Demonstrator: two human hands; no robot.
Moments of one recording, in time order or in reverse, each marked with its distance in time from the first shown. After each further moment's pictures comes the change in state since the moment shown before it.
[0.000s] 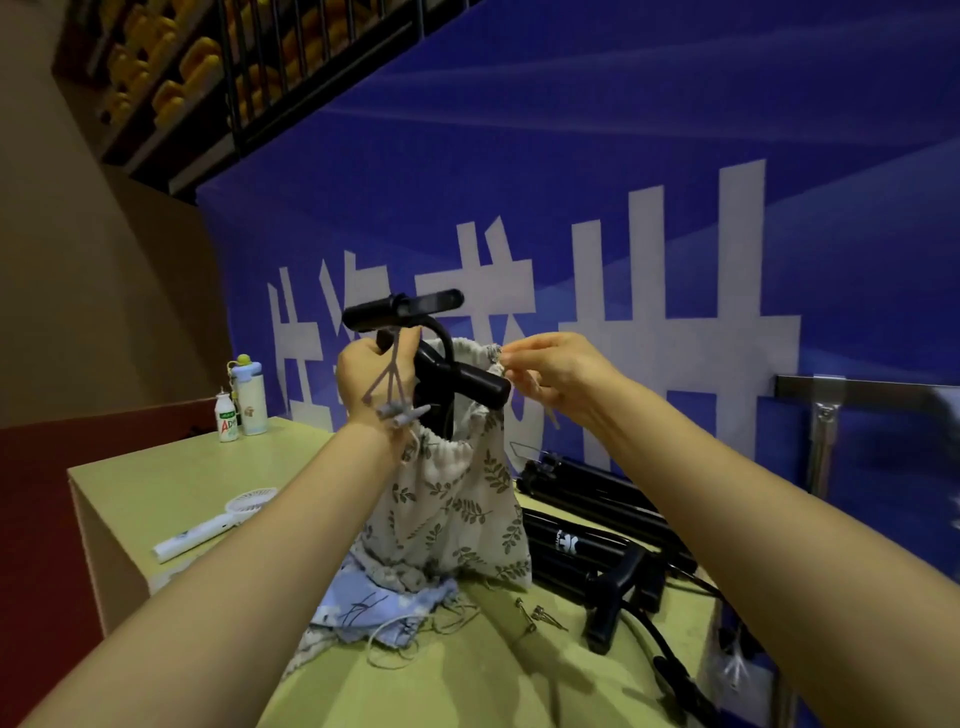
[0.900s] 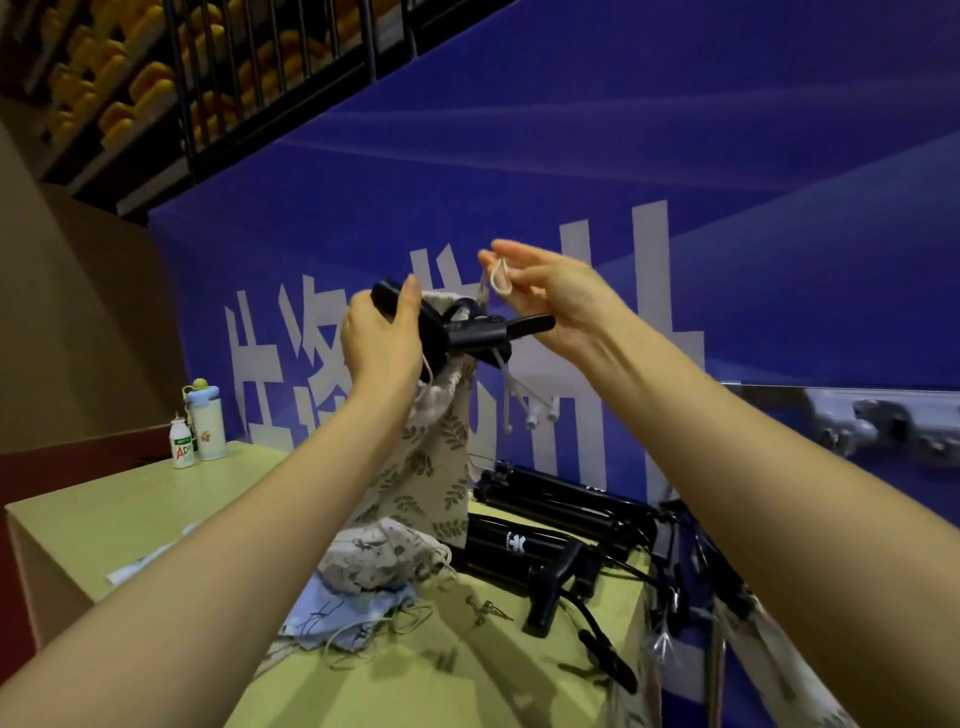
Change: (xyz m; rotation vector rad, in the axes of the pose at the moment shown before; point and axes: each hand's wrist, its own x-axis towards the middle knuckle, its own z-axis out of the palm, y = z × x) left_hand -0.047 0.080 0.033 0.073 -0.045 0.168; right_hand -0.066 -0.087 -0.032 0.507 -0.085 -0.256
